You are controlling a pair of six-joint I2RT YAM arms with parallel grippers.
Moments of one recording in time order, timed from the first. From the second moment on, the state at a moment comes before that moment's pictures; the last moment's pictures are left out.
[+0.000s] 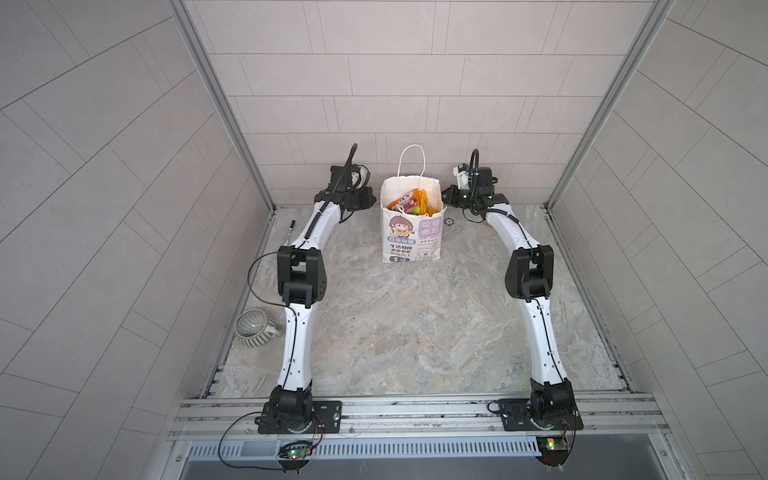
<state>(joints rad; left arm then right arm) -0.15 2.41 2.29 -0.53 0.46 -0.31 0.12 2.59 2.50 -0.39 -0.59 0.46</state>
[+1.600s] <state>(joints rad) -0.18 2.13 1.72 -0.34 0.54 -0.02 0.20 2.27 1.89 -0.20 -0.78 0.26</state>
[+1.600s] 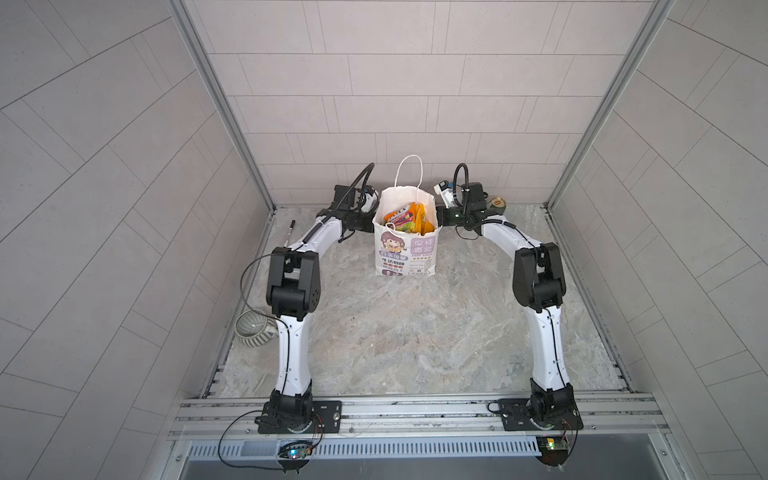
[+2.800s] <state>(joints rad) -0.31 1.44 0.86 0.07 0.36 -0.20 0.23 1.66 1.09 0.10 -0.45 0.40</state>
